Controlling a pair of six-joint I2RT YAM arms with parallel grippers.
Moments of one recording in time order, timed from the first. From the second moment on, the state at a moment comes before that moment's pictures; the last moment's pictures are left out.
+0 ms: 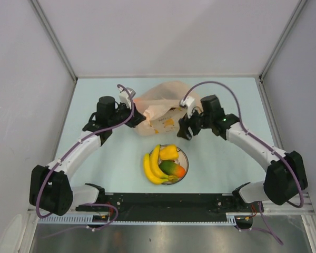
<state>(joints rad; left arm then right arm) -0.32 1.25 0.88 -0.05 0.52 -0.17 0.54 1.40 1.03 -0.38 -0.49 -0.25</state>
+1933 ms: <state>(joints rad) -0.21 1.14 0.91 -0.38 0.22 0.44 0.66 1.76 1.26 0.00 -0.08 -0.27</state>
